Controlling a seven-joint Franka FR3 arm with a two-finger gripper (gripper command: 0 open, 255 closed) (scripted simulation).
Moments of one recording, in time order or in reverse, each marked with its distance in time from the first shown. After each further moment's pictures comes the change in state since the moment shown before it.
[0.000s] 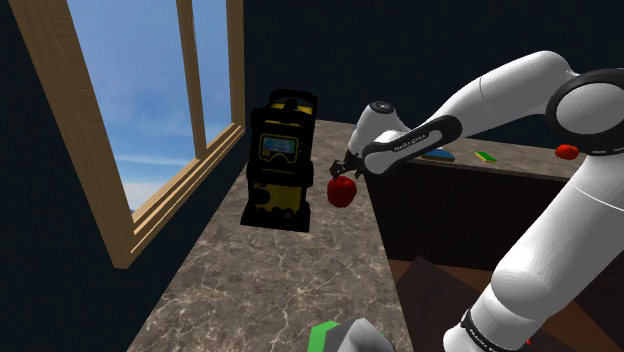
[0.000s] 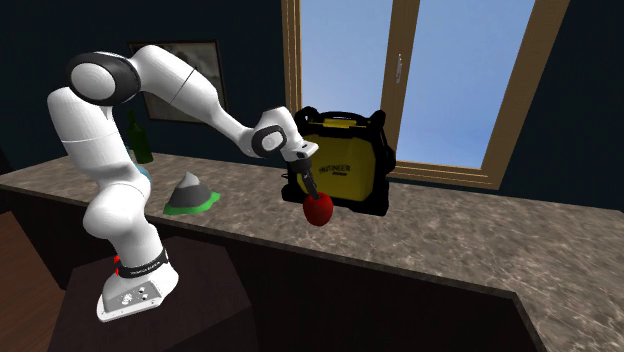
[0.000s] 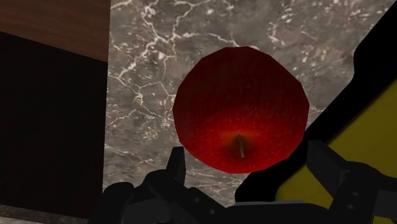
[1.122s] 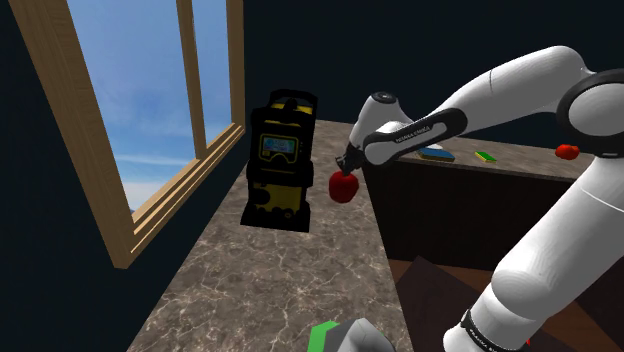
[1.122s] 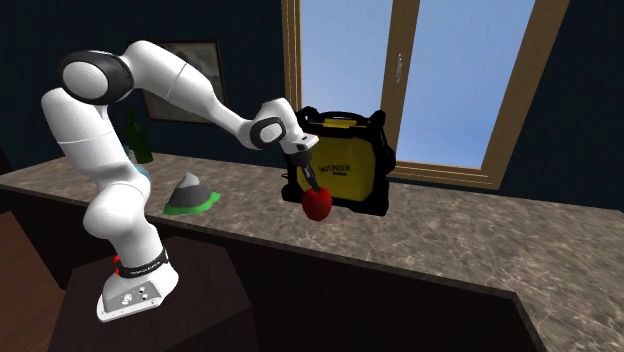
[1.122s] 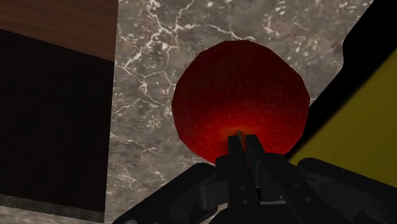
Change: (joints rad) arm 0.007 -0.039 0.000 0.028 0.038 -0.065 -0.037
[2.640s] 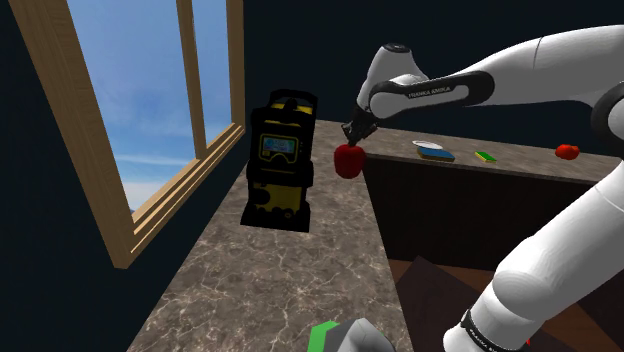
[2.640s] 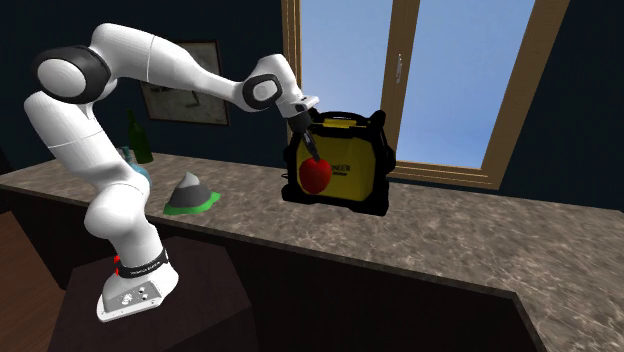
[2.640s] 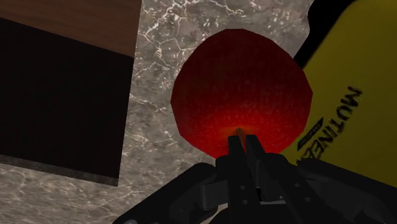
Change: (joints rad) arm 0.023 -0.116 -0.004 0.194 0.094 -0.303 -0.103
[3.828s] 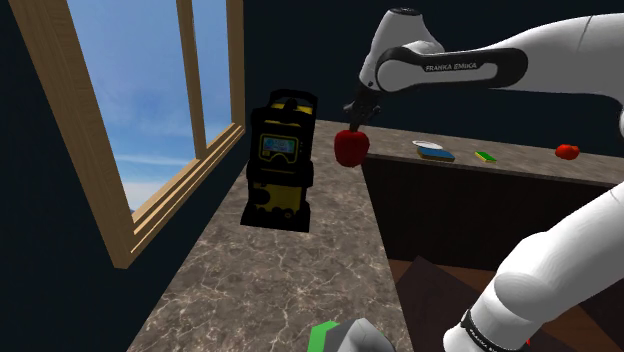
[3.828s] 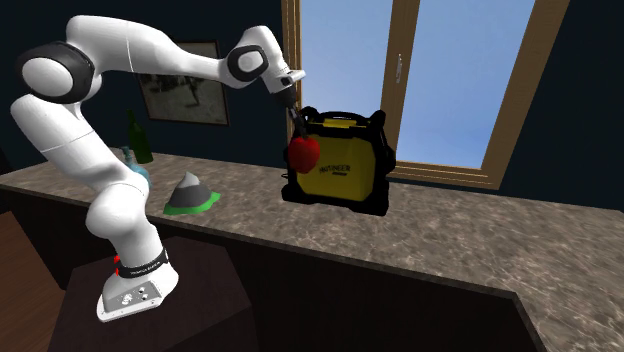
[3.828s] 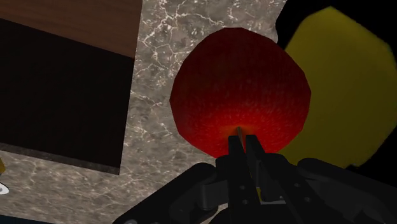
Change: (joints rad) arm 0.032 -0.090 0.050 0.095 0.016 -0.196 0.039
